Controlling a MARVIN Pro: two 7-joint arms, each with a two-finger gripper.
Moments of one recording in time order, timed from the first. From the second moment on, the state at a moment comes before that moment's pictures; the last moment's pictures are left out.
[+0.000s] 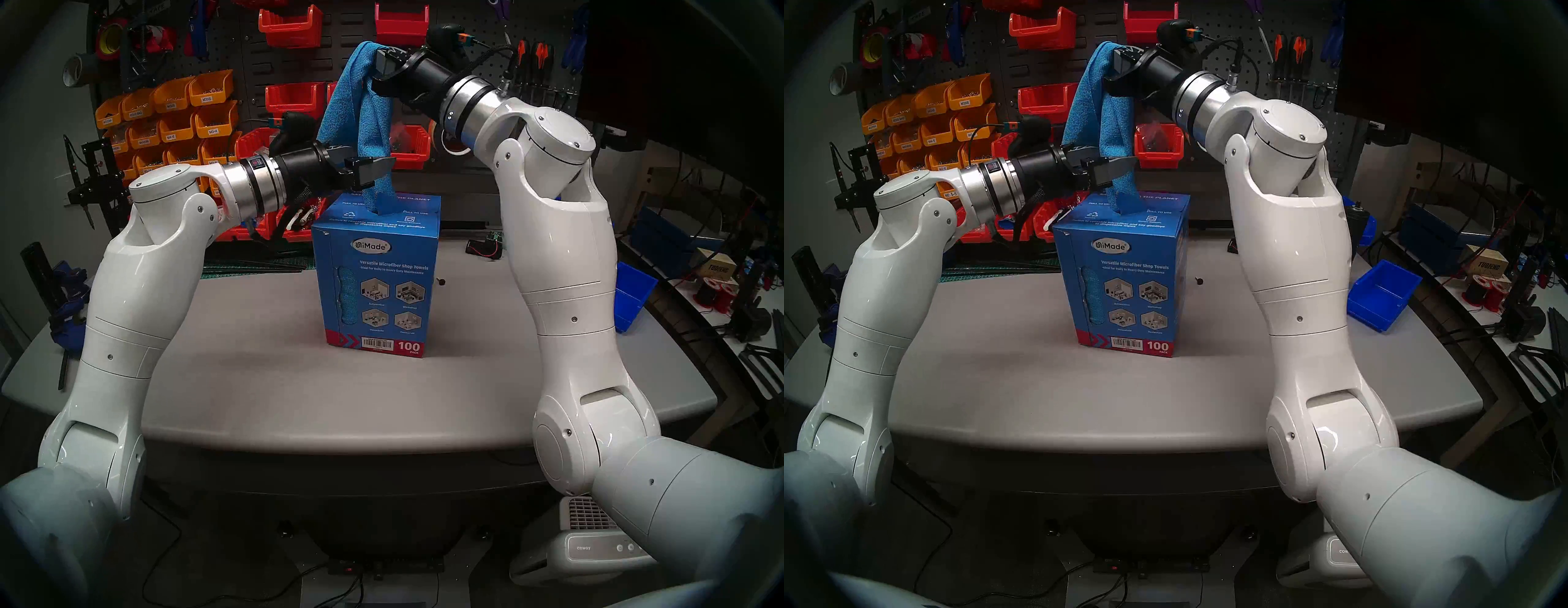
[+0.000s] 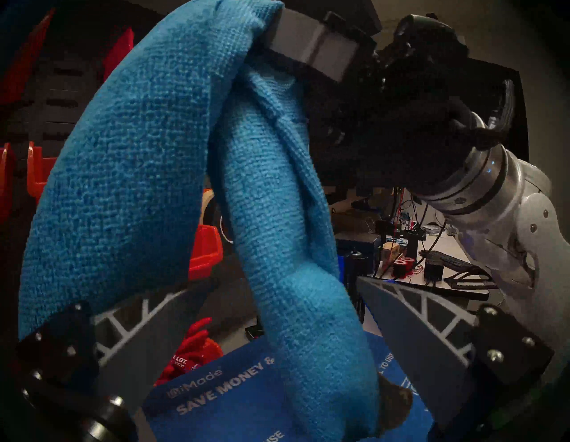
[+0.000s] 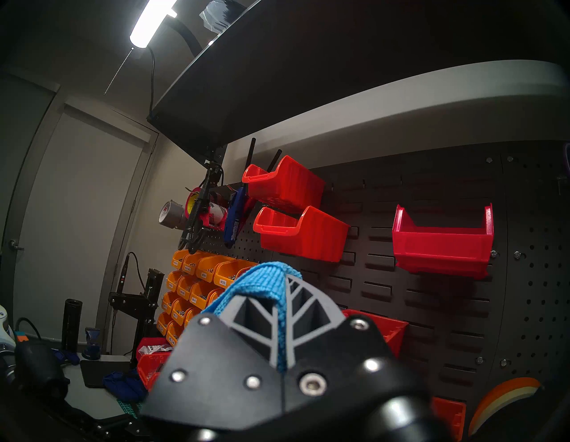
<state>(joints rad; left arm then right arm) 0.91 -1.06 -1.41 -1.67 -0.72 0.57 -0.66 -0.73 -1.55 1.39 -1.62 0.25 0.38 0.53</state>
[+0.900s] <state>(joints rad) 0.76 -1.11 -1.41 -1.59 -0.72 0.59 -0.72 -0.73 -1.55 1.39 -1.62 0.25 0.38 0.52</state>
